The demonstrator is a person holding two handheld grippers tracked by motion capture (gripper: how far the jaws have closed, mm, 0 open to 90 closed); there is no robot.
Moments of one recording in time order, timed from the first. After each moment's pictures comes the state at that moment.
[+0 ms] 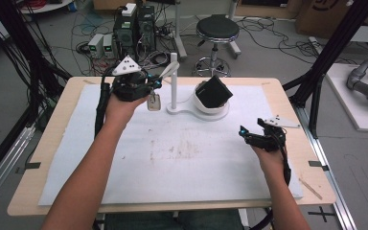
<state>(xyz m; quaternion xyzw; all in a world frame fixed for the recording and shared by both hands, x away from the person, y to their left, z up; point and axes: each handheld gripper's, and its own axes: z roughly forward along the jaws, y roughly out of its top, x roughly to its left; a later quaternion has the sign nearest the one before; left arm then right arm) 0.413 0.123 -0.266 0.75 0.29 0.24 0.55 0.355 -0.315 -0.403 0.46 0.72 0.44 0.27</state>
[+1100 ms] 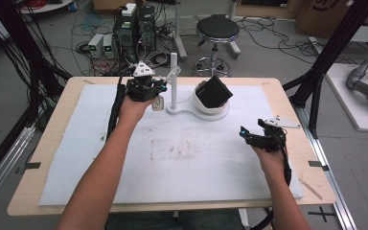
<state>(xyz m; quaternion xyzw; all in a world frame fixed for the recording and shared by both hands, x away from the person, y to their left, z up) 0.443 0.103 -0.306 0.77 0.32 0.25 0.48 0.355 -0.318 -0.405 0.46 0.72 0.44 0.27</state>
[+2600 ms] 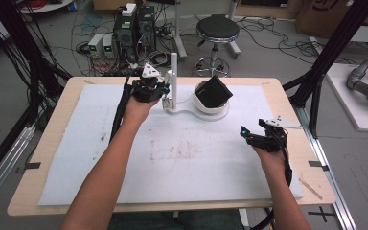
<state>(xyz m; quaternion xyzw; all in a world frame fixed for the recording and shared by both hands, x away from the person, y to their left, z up) 0.446 0.091 -0.308 0.79 0.33 0.26 0.45 0.354 -0.320 -0.405 0.46 0.72 0.44 0.27</state>
